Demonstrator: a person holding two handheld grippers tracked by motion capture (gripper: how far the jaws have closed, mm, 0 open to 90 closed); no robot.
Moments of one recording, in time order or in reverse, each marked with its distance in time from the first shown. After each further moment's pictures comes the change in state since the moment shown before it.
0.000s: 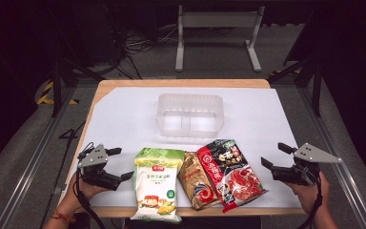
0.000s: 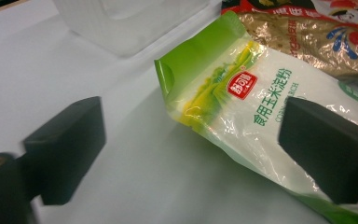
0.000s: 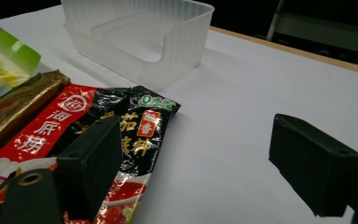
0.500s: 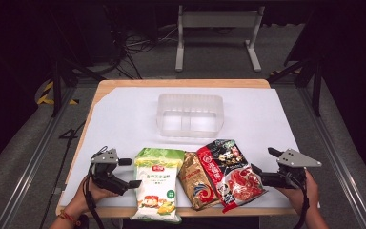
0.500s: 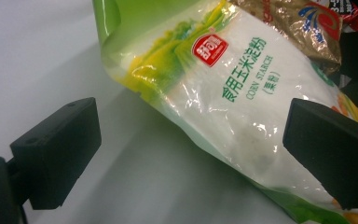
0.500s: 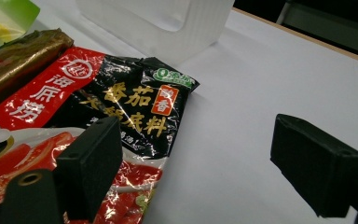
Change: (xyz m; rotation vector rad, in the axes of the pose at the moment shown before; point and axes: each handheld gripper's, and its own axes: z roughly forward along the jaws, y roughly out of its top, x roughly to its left) left arm -0.001 -0.014 0.033 0.100 -0.208 -0.152; right arm 0.020 -0.009 0.021 0.084 -0.001 -0.111
